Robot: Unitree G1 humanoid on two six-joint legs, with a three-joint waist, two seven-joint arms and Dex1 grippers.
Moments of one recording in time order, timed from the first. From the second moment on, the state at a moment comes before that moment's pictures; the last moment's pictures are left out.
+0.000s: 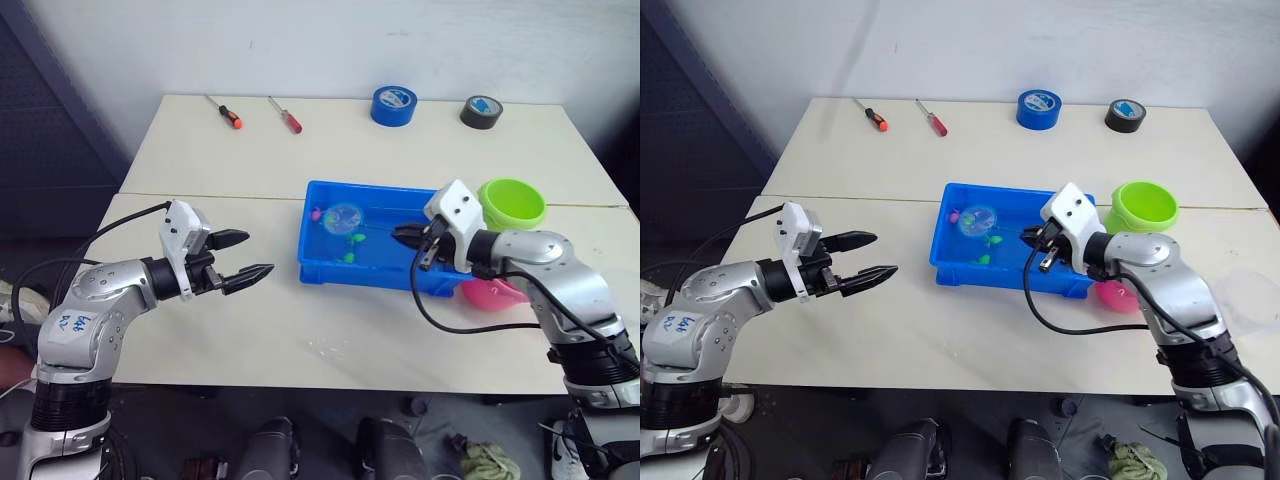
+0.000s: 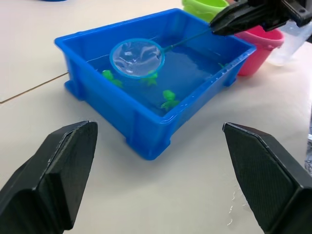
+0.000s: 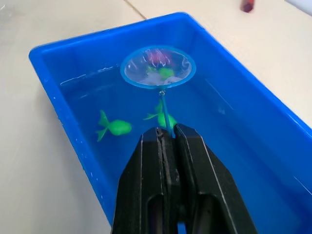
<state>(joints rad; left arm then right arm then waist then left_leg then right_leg) -0.31 0.64 0.21 -0.31 -0.49 0.72 -0.79 -0.60 -0.71 0.18 -0.10 0.25 0.54 0.75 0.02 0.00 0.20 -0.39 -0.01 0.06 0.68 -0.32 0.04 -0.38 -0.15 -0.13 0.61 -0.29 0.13</state>
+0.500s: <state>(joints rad) -0.30 0.65 0.22 -0.36 -0.51 0.74 -0.74 -0.63 -0.61 0.22 0.01 0.15 0.50 0.76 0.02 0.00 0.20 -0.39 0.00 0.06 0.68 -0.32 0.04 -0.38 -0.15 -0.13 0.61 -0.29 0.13</state>
